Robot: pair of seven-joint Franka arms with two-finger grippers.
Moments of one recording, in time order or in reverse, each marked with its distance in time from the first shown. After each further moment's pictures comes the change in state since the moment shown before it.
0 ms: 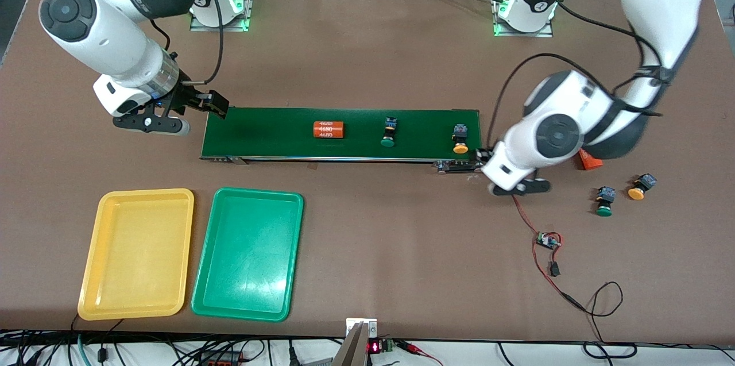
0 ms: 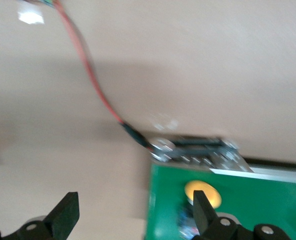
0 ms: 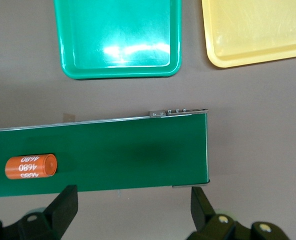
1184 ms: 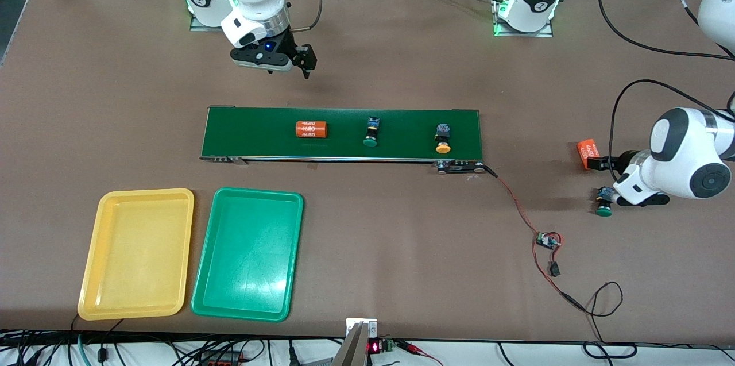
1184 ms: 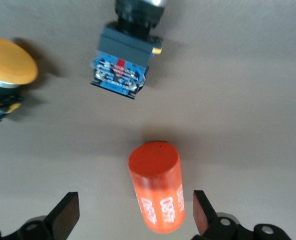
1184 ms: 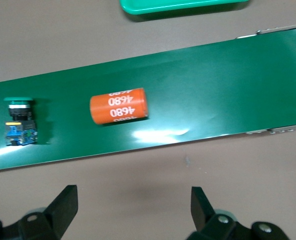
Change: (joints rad) left arm 0.232 0.021 0.372 -0.133 0.000 0.096 0.575; right arm -0.207 -0.183 0.627 -0.398 0.000 0.387 0.475
